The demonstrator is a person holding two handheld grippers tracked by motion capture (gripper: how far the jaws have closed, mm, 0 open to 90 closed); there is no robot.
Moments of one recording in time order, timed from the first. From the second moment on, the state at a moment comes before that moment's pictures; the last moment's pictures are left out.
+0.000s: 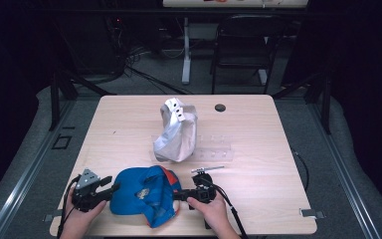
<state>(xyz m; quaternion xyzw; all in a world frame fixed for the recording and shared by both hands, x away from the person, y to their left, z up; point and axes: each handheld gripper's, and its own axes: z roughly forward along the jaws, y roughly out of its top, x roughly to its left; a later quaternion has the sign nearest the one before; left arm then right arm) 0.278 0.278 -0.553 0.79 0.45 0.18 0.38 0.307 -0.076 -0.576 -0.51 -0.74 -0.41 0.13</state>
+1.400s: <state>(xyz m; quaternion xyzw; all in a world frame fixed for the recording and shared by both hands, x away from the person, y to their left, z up) 0.281 0.267 -0.561 0.81 0.43 0.19 0.36 0.303 -0.077 -0.550 -0.54 -0.72 -0.40 0.16</state>
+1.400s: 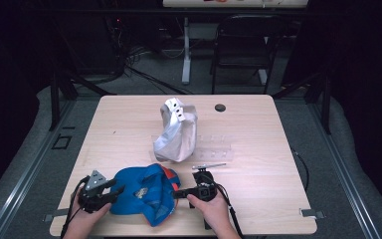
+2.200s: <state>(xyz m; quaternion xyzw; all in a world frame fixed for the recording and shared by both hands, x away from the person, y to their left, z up) 0.281 0.274 -0.558 0.79 0.44 0.20 0.36 0.325 -0.088 -0.518 -0.55 -0.72 -0.38 0.19</state>
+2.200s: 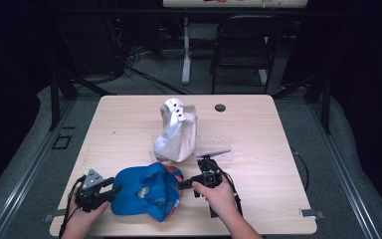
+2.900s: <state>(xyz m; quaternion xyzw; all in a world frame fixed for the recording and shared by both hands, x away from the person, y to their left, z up) 0.280 0.274 -0.556 0.80 0.44 0.20 0.36 0.340 -0.092 -0.459 -0.53 -0.74 -0.35 0.23</state>
